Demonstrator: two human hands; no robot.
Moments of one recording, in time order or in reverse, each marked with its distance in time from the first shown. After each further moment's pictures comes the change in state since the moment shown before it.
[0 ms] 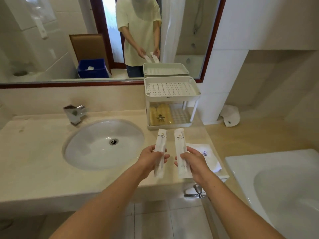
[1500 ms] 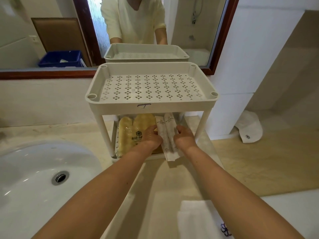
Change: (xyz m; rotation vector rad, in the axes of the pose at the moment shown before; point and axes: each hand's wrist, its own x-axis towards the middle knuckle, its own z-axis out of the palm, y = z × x) left_hand 0.420 0.036 0.071 0.479 0.175 0.125; right_hand 0.414 -0.078 0.005 -0.757 0.086 -0.300
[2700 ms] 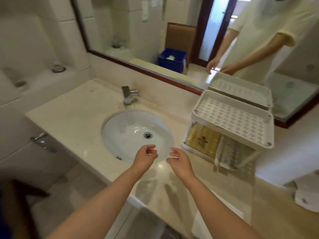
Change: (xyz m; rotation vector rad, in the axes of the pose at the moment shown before) left_hand -0.311 -0.050 -0.144 -0.431 0.553 -0.175; right_hand -0.255 -0.088 0.056 0.010 -0.609 -0.123
